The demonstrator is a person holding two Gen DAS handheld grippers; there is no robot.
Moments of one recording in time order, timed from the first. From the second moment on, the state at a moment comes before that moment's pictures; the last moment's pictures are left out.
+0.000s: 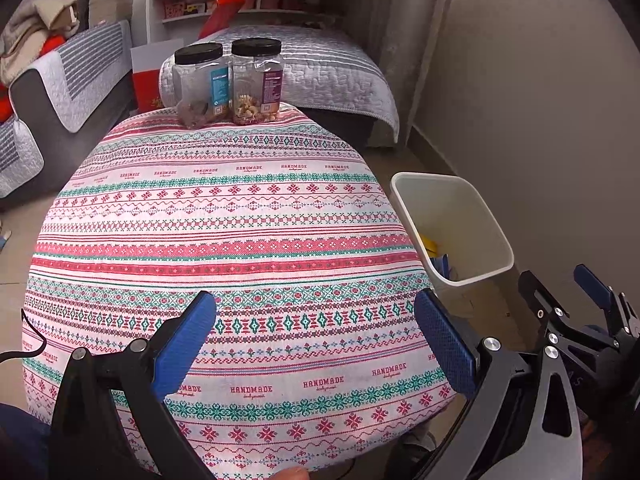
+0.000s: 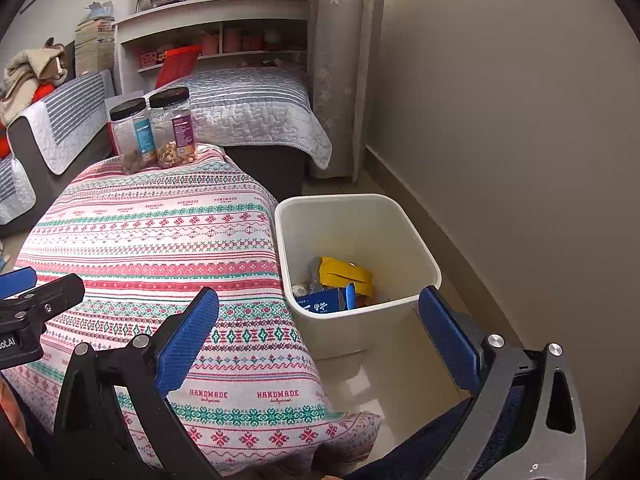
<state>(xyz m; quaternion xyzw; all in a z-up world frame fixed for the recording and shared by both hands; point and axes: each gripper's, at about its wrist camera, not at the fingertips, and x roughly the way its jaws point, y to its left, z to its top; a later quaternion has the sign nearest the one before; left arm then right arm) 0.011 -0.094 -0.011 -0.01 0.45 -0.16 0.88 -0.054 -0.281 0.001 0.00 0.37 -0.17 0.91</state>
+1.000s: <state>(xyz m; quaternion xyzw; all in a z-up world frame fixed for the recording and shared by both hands) 0.011 -0.087 -0.011 -0.01 0.46 -0.15 0.88 -0.051 -0.279 -0.002 0.00 0.38 -0.17 0.91</state>
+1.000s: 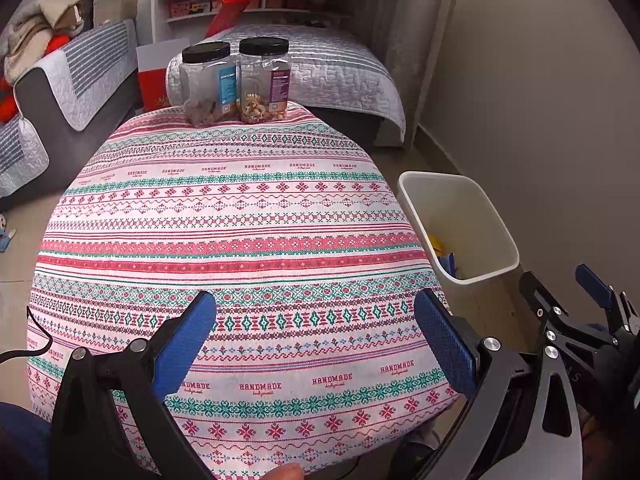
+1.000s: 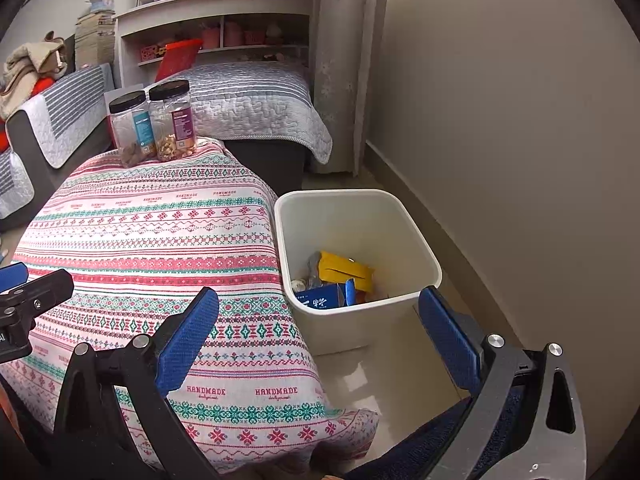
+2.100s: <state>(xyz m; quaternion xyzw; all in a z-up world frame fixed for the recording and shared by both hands) 0.059 0.066 -0.134 -0.05 0.52 0.04 0.85 0.080 -0.116 -0.133 -0.05 0.52 -0.03 0.85</state>
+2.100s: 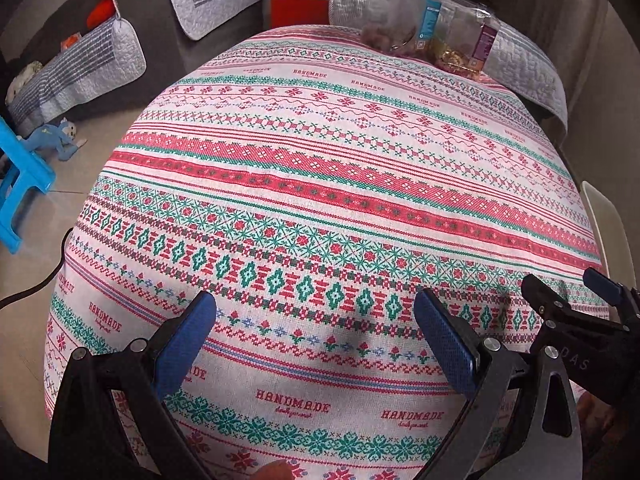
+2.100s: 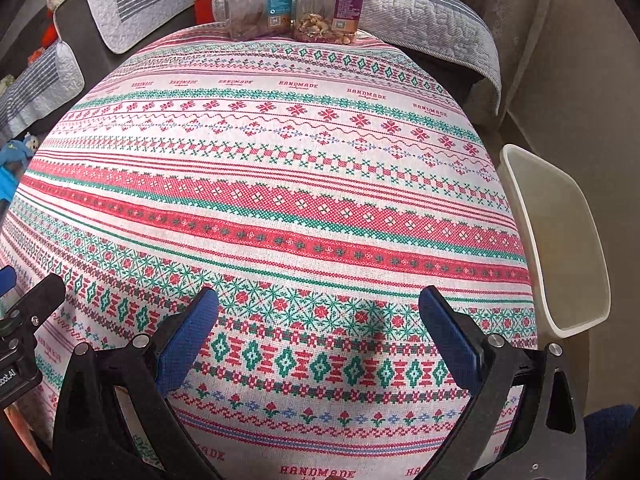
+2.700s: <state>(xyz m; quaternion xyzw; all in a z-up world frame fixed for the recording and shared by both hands) 0.078 -0.016 -0.091 -0.02 0.49 -0.04 0.87 0.061 -0.195 -0.075 0.00 0.45 -0.13 0.88</state>
